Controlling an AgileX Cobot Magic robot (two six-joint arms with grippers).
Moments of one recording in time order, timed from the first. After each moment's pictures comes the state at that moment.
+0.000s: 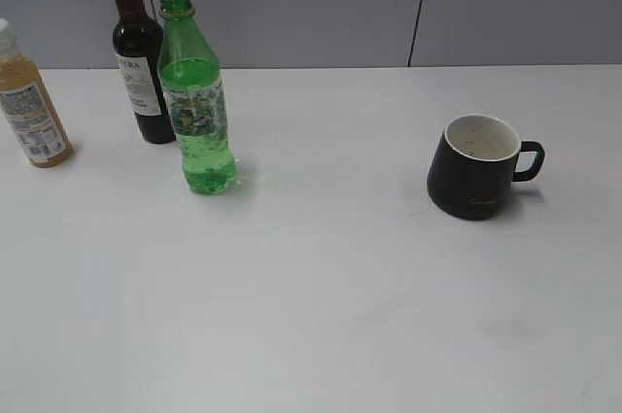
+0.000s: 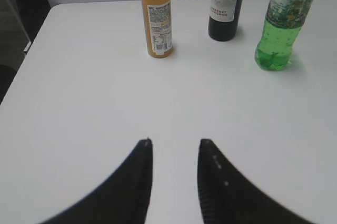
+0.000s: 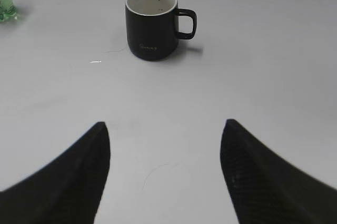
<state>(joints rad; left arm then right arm) -0.02 -0.01 -0.50 -0.11 1.04 0.09 0.12 0.00 -0.41 0.10 0.95 -0.10</state>
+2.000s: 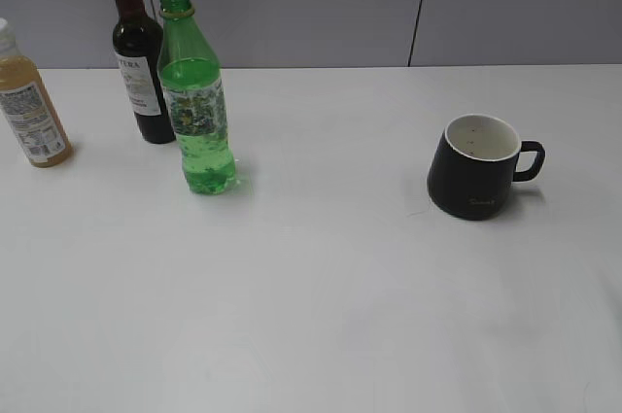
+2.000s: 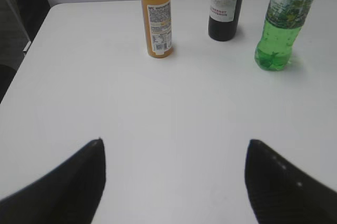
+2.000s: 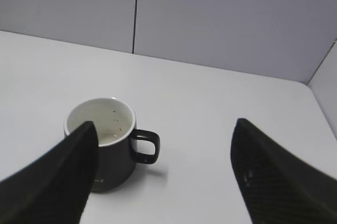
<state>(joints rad) -0.02 -0.01 -0.50 -0.11 1.04 0.09 0.12 0.86 -0.31 -0.01 -0.22 -0.10</state>
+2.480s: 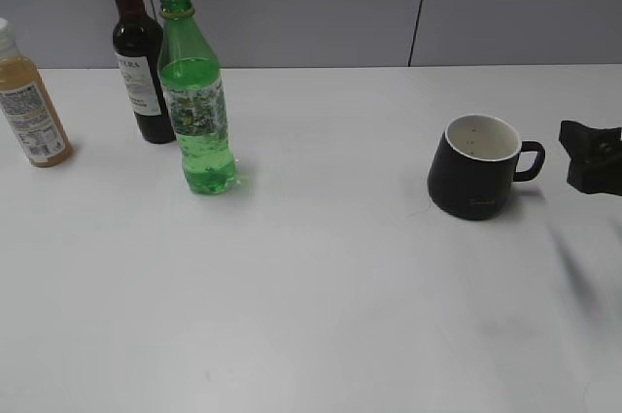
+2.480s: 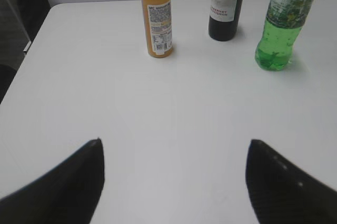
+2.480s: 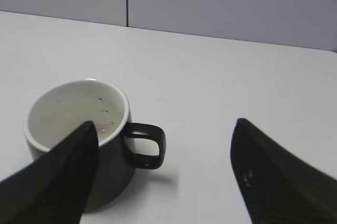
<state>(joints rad) -0.02 -0.01 -0.50 -0.11 1.04 0.09 0.12 1.42 -0.30 0.04 -0.75 -0.10</state>
